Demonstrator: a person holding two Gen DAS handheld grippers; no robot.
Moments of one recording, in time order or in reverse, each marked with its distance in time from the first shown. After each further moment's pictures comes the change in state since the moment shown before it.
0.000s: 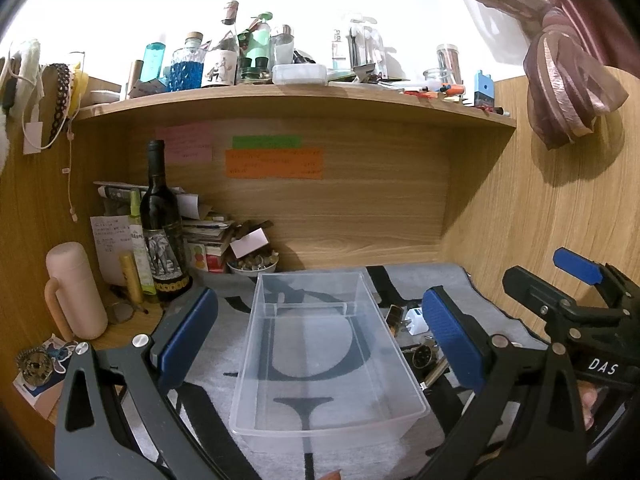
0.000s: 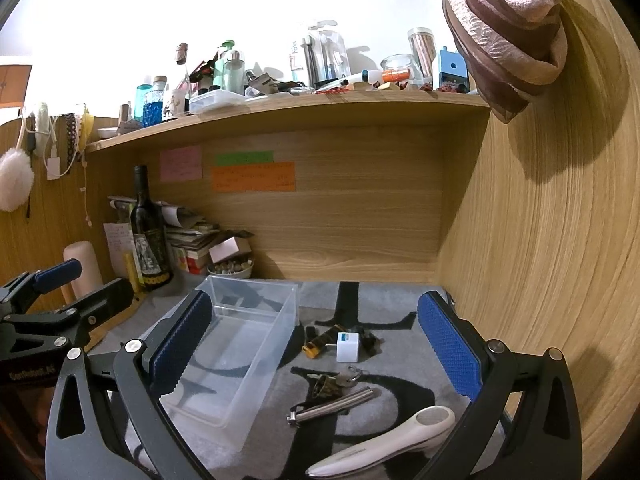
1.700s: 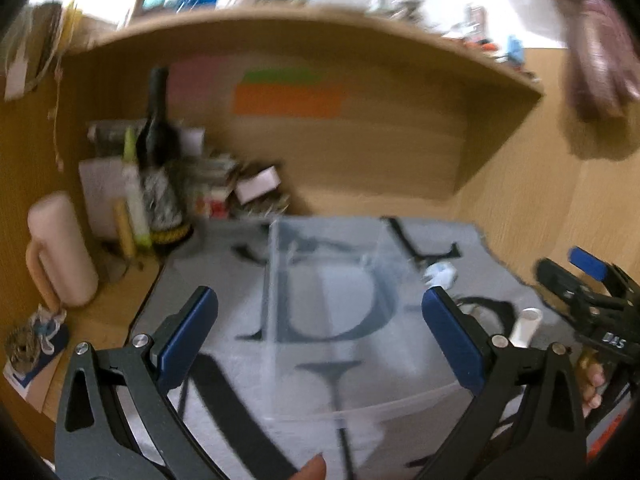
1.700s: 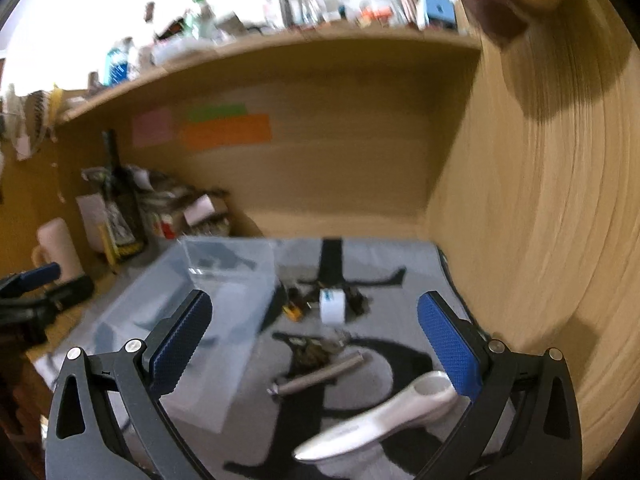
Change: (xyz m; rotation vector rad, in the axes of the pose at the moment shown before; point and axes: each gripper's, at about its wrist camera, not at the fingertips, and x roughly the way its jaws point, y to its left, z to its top) left arm 0.045 0.051 -0.020 -0.061 0.229 -0.014; right arm 0.038 -0.014 -0.025 0.042 0.188 -0.095
